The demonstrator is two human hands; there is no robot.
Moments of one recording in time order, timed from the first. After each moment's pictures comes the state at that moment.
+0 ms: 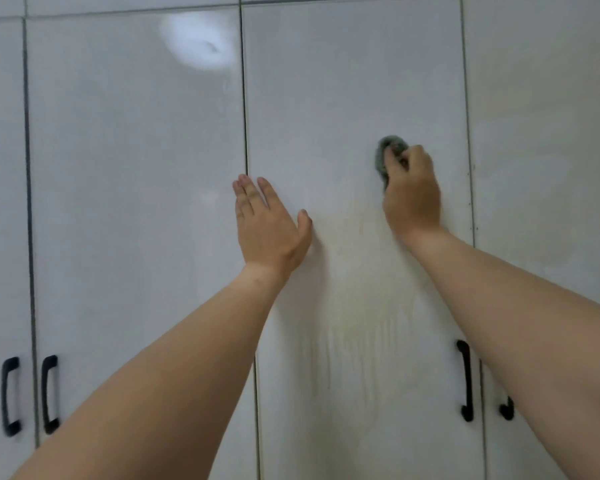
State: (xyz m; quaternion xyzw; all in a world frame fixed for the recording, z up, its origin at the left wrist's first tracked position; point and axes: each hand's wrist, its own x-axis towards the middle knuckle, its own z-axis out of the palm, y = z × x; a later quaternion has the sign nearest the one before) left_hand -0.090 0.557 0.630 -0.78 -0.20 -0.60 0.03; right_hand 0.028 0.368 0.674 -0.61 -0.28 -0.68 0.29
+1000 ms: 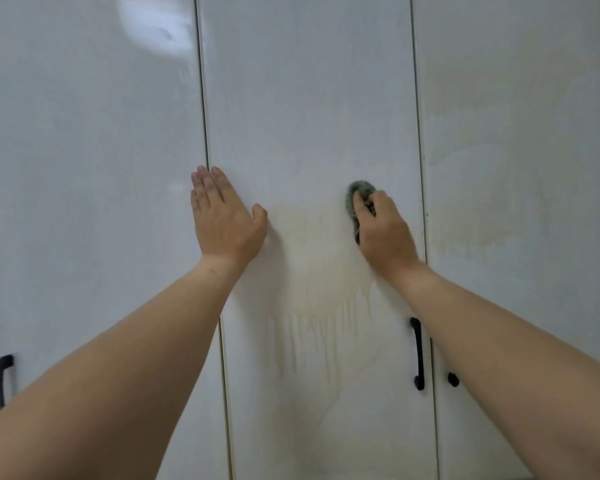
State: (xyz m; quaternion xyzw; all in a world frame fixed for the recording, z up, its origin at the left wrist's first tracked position) left_hand -0.097 0.561 0.626 -0.77 -0.18 -0.61 0.01; right_hand 0.038 0.330 0.593 -0.66 -0.31 -0.66 0.17
